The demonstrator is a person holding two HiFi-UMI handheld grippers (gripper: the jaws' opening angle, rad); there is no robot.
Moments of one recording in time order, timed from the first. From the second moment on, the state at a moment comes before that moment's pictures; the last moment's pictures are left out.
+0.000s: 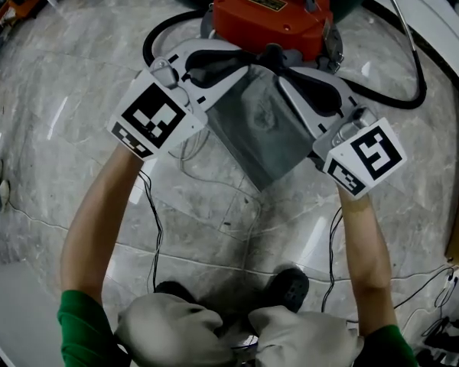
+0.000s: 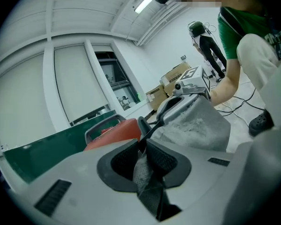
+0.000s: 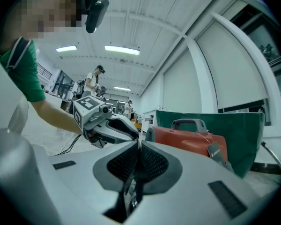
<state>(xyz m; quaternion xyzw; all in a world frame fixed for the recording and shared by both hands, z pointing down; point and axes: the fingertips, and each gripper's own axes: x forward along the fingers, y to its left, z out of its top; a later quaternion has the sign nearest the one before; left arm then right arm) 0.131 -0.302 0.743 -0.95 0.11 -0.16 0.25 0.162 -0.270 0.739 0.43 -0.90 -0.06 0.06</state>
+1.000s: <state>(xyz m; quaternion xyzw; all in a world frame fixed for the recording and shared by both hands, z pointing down) 0.070 -0.252 0.587 -0.98 0.09 -0.18 0.05 0.147 -0.199 0.582 0.52 -0.82 0.13 0.19</state>
